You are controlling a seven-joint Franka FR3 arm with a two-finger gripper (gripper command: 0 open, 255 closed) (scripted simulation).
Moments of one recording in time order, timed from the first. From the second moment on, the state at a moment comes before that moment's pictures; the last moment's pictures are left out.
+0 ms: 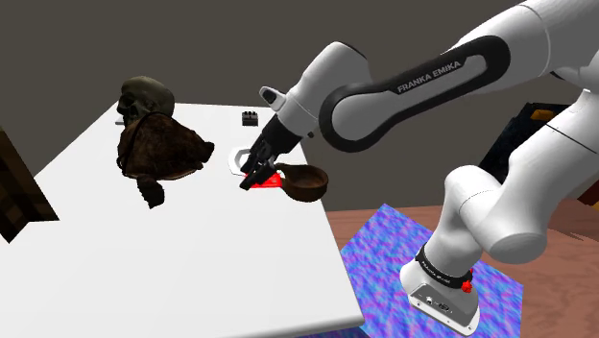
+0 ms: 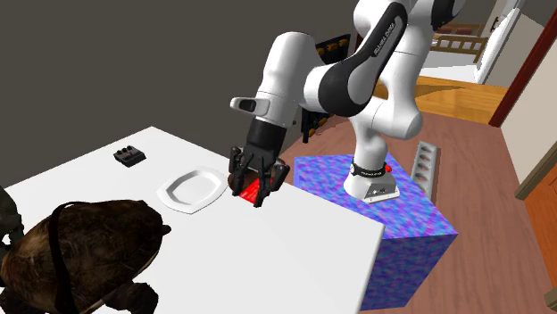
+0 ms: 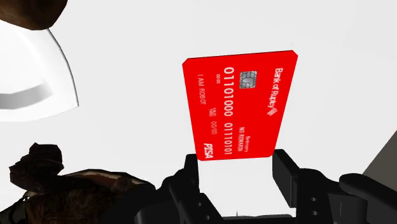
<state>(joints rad) 0.64 -0.31 -0.02 -2.51 0.40 2.74 -0.61</state>
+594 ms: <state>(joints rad) 0.61 -0.40 -0.05 -2.50 0.36 2.63 -0.62</state>
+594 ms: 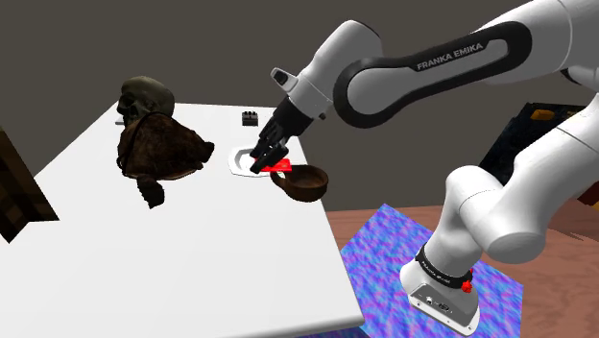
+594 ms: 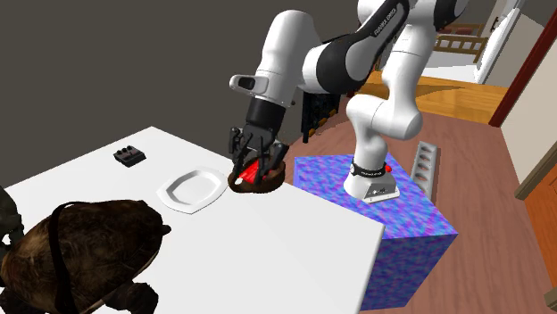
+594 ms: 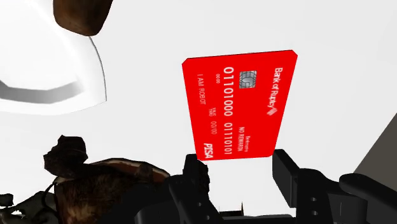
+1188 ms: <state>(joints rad) 0.53 -0.56 -0.22 -2.58 0.33 2.49 -0.81</state>
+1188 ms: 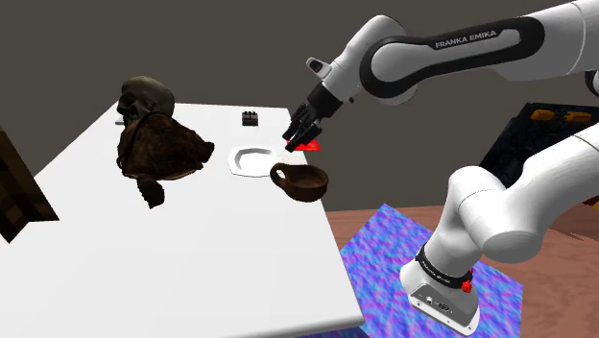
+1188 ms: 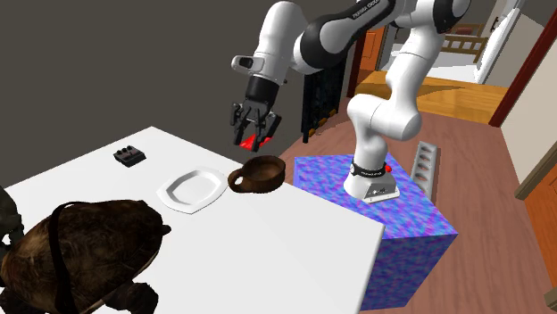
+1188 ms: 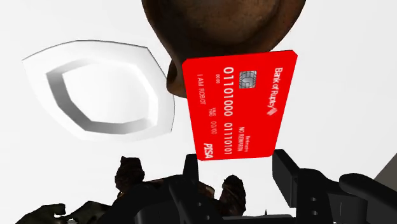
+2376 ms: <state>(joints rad) 0.61 -0.49 -0.32 -2.71 0.43 2.69 -0.97</state>
